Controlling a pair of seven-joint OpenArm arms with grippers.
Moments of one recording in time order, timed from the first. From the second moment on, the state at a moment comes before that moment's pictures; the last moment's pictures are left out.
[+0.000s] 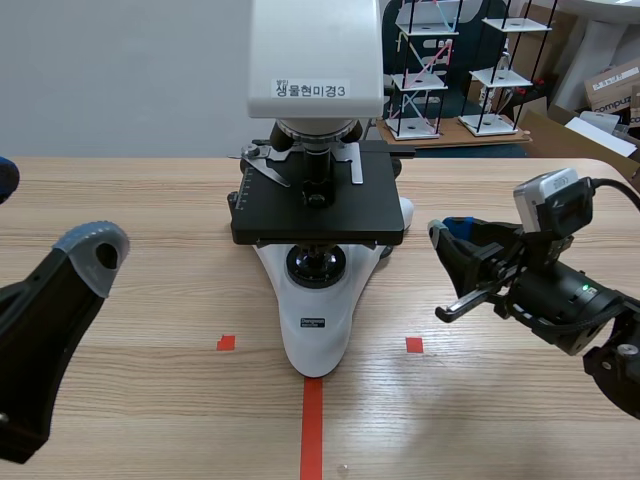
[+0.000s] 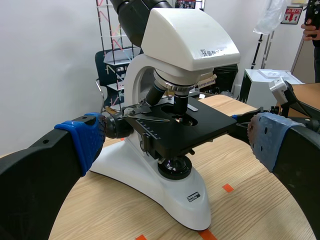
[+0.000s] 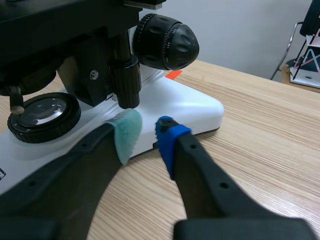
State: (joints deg) left arm 53.4 -26.8 -8.4 119.5 -14.0 -26.0 -38.0; right arm -2.0 26.8 -16.8 67.3 13.9 24.9 31.8
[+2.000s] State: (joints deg) left arm 53.4 -26.8 -8.4 119.5 -14.0 -26.0 -37.9; right arm -56.4 41.1 13.4 120.4 17.7 19.7 23.4
